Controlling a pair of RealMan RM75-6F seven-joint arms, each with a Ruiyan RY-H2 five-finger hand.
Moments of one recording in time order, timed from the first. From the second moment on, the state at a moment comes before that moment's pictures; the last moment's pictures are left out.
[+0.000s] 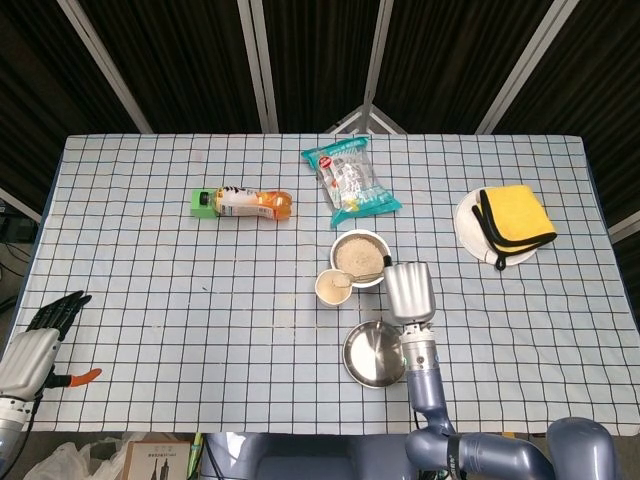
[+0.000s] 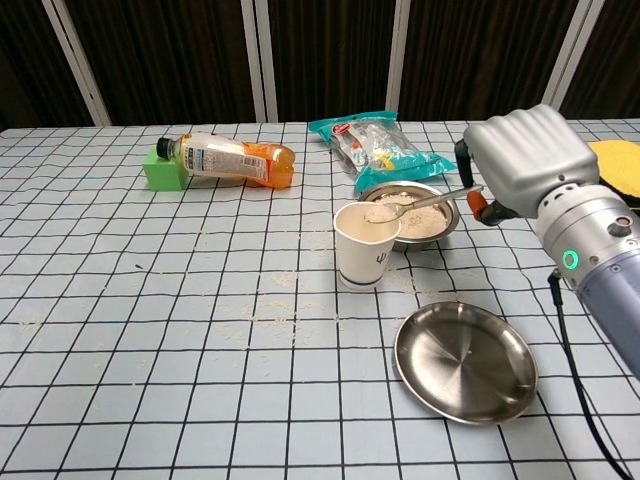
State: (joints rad) left arm -0.14 -1.03 0.03 -1.78 1.44 1.29 -0.08; right arm 0.63 -1.88 0.23 -1.37 -1.14 1.47 -1.00
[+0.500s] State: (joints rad) left arm -0.14 -1.03 0.03 -1.79 1.43 1.28 -0.08; right arm 0.65 -1.87 0.14 -1.22 -1.36 1.48 -1.00
